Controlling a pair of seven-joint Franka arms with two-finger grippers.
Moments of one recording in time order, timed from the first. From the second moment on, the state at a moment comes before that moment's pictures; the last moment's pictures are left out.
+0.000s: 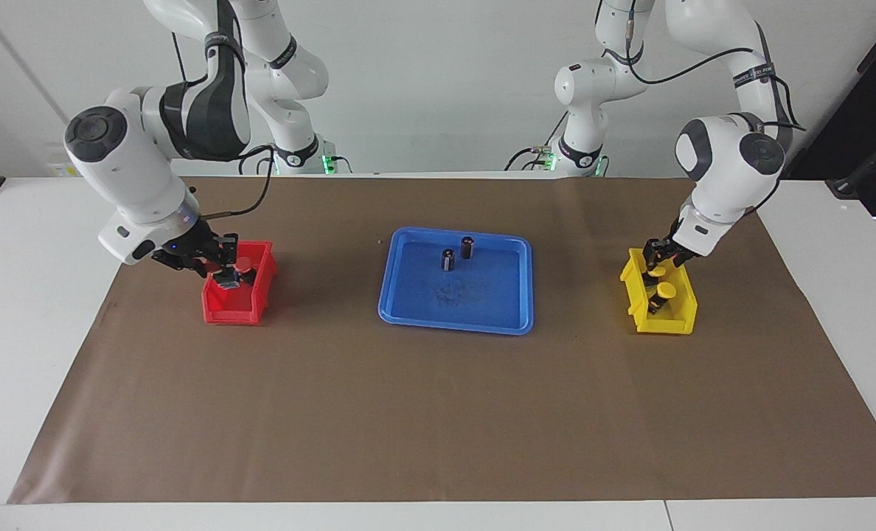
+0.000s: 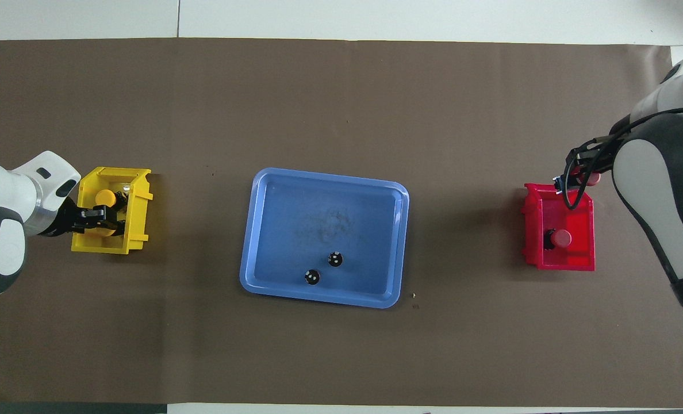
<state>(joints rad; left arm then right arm) 0.15 -0.04 -0.15 -2.24 0.01 2.13 -0.04 0.00 0.17 0.05 -1.65 0.00 1.73 -0.05</state>
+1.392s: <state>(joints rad) 0.12 -0.04 -0.15 -2.27 0.01 2.17 -0.08 0.45 0.57 0.20 -1.47 -0.11 1.97 0.76</state>
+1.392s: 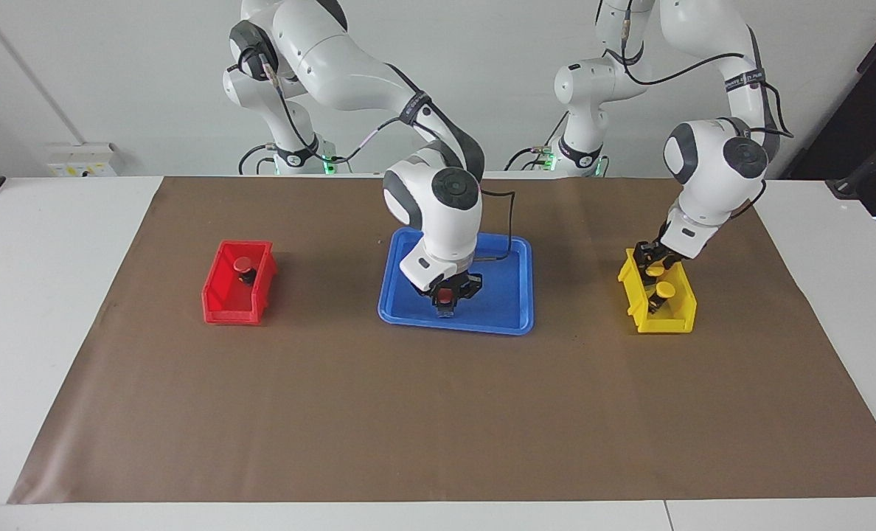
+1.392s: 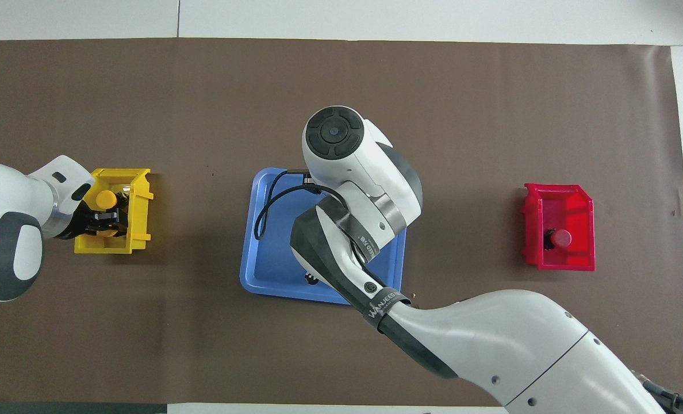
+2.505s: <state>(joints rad) 0.12 -0.03 -0.14 -2.15 0.01 2.05 -0.07 -0.01 0.27 0.18 -1.59 -0.12 1.76 0.22</state>
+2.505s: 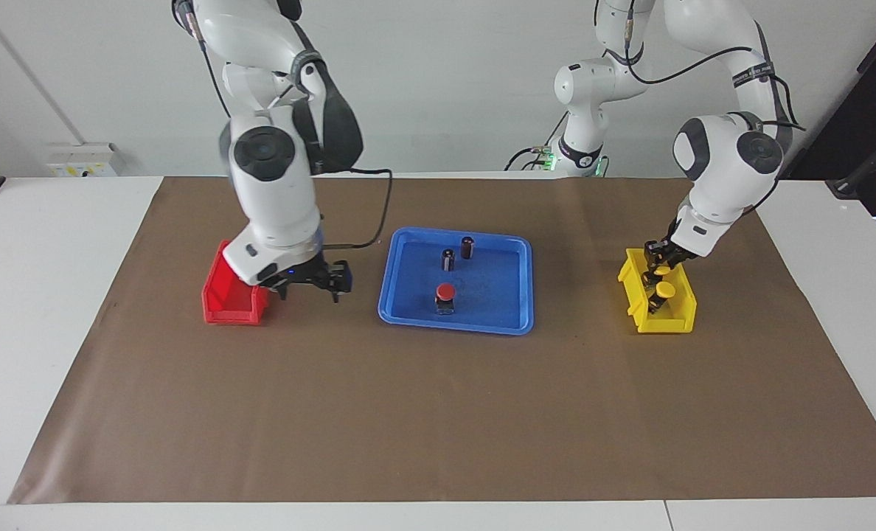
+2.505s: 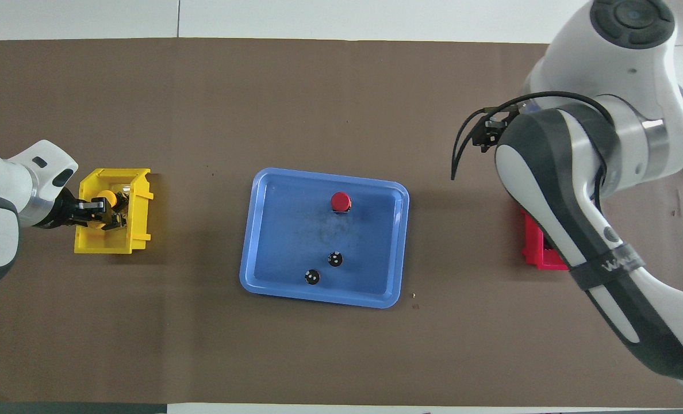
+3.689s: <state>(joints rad) -0.30 0.07 -0.18 -1.91 -0.08 2.02 -0.39 -0.27 0.02 0.20 -2.21 0.00 2.06 -0.14</state>
